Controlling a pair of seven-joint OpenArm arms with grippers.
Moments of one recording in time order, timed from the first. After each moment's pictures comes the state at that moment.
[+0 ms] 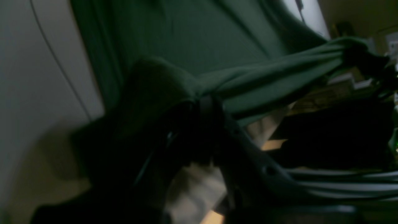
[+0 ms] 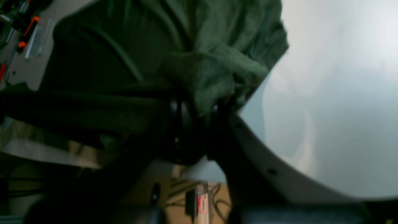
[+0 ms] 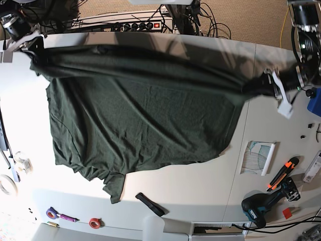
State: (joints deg) left arm 8.7 -27.3 -17.1 83.7 -82.6 -43.5 75.0; right arm -26.5 10.6 66.5 110.0 74.5 40.0 -79.0
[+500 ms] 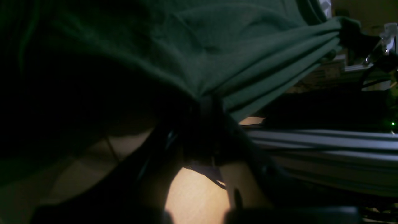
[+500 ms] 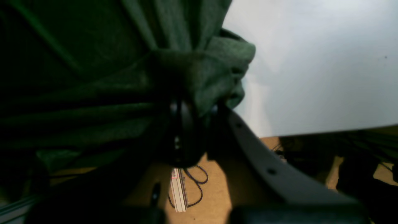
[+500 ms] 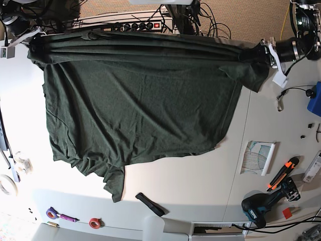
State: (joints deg) left arm 19.8 -27.2 -17.1 83.8 -83.1 -43.5 76.1; right arm -27.4 10.7 66.5 110.0 56.1 38.7 -75.8
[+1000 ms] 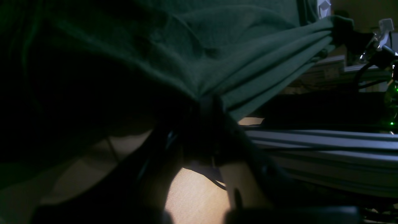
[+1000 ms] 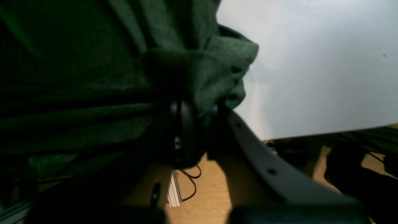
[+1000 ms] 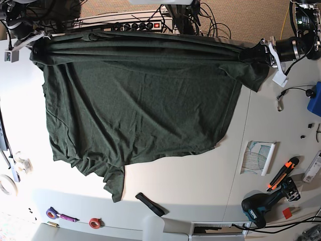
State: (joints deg) left arm 19.8 -27.2 -17.1 83.8 -83.2 -43.5 76.0; right arm -27.2 10.6 61.5 110.0 47.6 35.9 -71.8
